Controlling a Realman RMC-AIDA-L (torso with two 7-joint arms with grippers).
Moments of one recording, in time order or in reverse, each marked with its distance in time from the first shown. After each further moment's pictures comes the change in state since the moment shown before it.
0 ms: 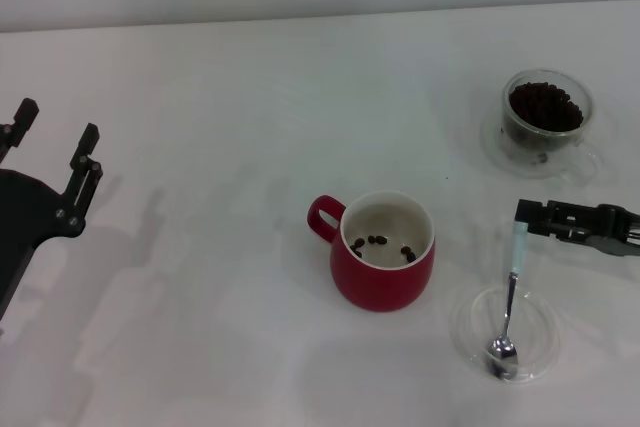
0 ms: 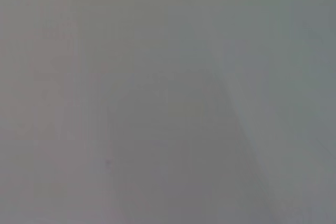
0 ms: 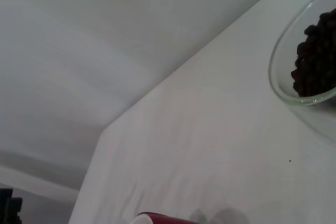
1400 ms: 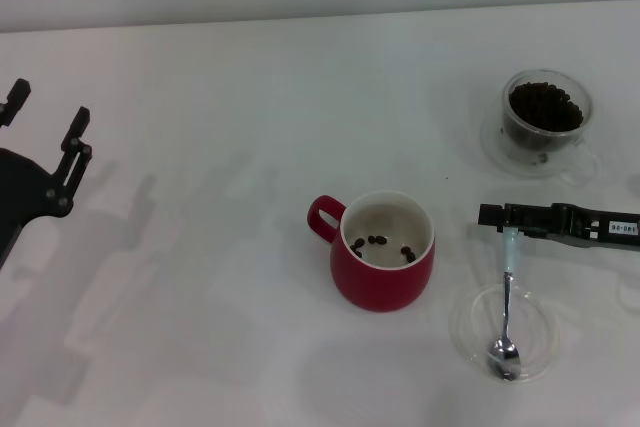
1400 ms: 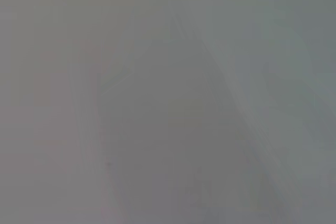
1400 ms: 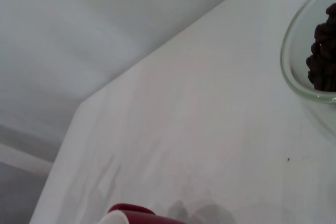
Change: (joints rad) left arm -0.064 0.002 -0.015 -0.091 -0.001 -0.007 0.000; right arm 0.069 0.026 -0.095 0.002 0.002 -0.115 0.001
